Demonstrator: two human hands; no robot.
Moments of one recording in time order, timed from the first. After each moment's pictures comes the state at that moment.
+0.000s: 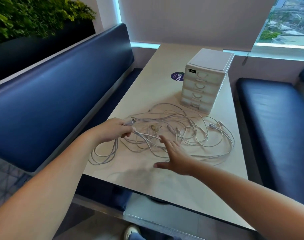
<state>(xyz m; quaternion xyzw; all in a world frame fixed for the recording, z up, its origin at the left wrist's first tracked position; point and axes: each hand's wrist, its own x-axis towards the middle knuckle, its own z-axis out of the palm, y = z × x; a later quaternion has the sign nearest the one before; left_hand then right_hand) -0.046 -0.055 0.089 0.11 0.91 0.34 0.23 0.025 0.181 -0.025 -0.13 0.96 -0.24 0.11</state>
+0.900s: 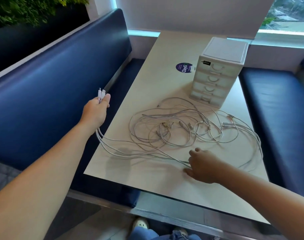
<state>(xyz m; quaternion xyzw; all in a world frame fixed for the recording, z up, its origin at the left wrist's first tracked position) -0.124 -0.130 0.066 -0.05 0.88 0.47 -0.01 0.041 0.175 -0.011 -0.14 0.96 0.11 0.21</state>
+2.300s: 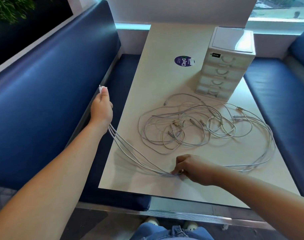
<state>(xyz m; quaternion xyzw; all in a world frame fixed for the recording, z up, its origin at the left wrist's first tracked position) -0.174 -0.144 0.053 -0.07 0.78 0.63 0.02 0.009 0.103 -0.046 -0.19 0.95 -0.19 0.18</state>
